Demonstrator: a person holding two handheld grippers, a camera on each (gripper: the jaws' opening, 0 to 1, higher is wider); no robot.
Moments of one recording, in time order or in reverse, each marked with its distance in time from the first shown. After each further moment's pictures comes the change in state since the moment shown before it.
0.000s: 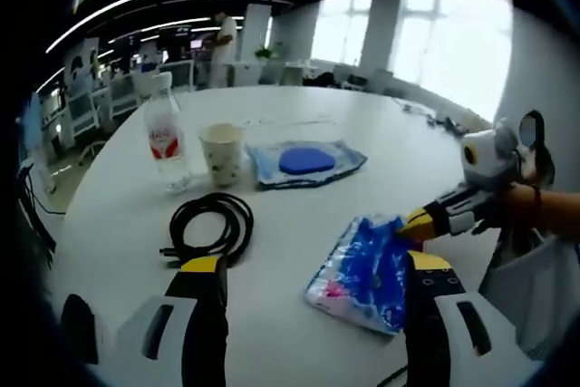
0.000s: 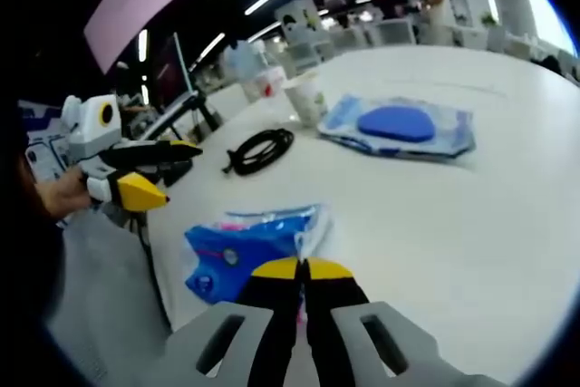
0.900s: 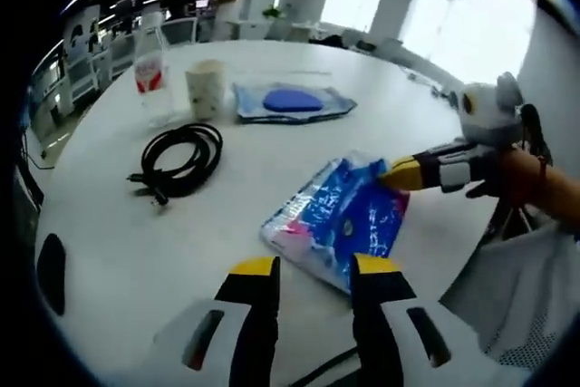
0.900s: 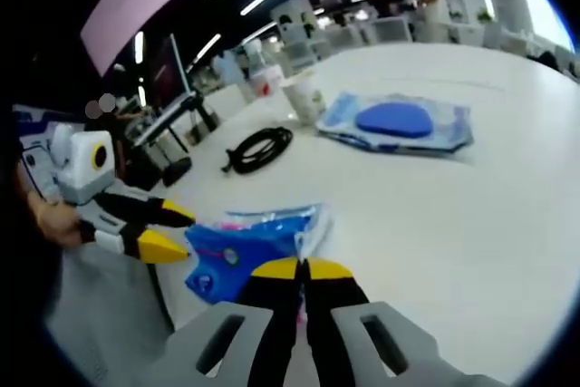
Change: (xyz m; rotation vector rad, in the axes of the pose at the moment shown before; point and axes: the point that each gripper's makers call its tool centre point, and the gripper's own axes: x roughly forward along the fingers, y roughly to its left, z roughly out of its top) left arm 0.003 -0.031 -0.056 -0.086 0.178 0.002; right arm -0.002 0.002 -0.003 0.010 0.006 -0.007
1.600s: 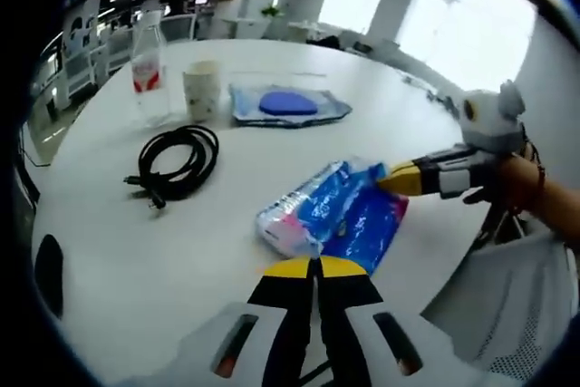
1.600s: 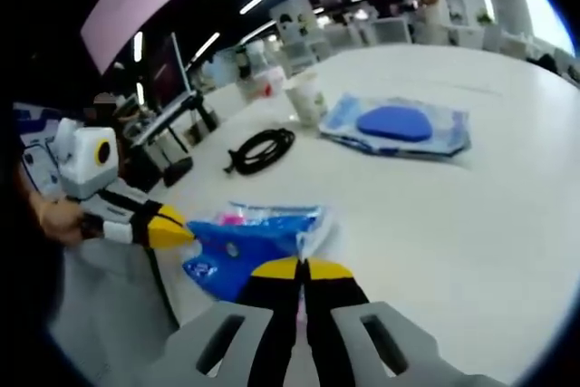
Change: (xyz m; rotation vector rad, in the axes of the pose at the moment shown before) left arm -0.007 -0.002 0.012 -0.006 -0.013 -0.032; right arm -0.009 0.006 0.004 -0.008 -0.004 -0.019
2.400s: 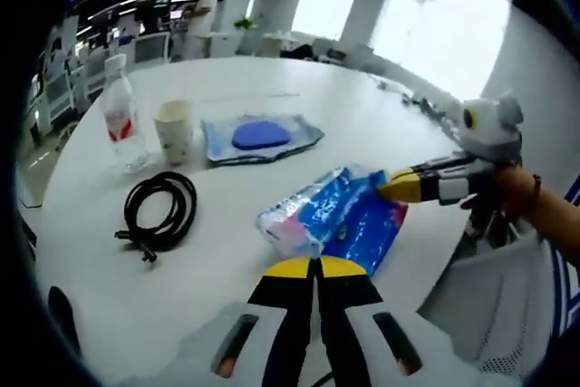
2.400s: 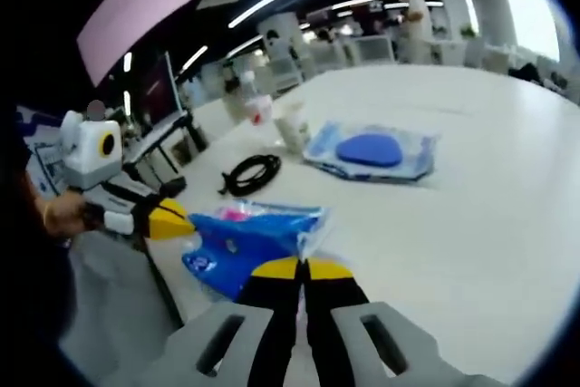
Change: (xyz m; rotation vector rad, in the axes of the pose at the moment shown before) left arm -0.003 -0.025 0.045 0.086 -0.036 -0.093; right arm -0.044 -0.008 0.024 0.011 -0.081 -0.086
